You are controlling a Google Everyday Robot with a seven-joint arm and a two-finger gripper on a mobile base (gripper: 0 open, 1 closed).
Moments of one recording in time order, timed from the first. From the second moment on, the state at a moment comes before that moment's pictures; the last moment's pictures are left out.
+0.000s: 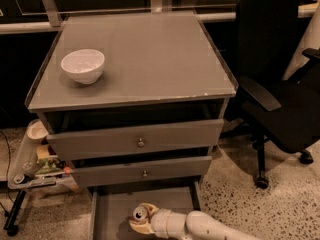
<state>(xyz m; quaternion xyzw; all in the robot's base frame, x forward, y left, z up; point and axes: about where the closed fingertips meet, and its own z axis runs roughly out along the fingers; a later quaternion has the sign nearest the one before) 0.441 0.068 0.327 -0.38 0.73 0.37 0.42</state>
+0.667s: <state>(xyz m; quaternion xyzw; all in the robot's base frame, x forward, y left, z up) 0.432 0.051 0.427 -0.40 0.72 0.34 0.46</state>
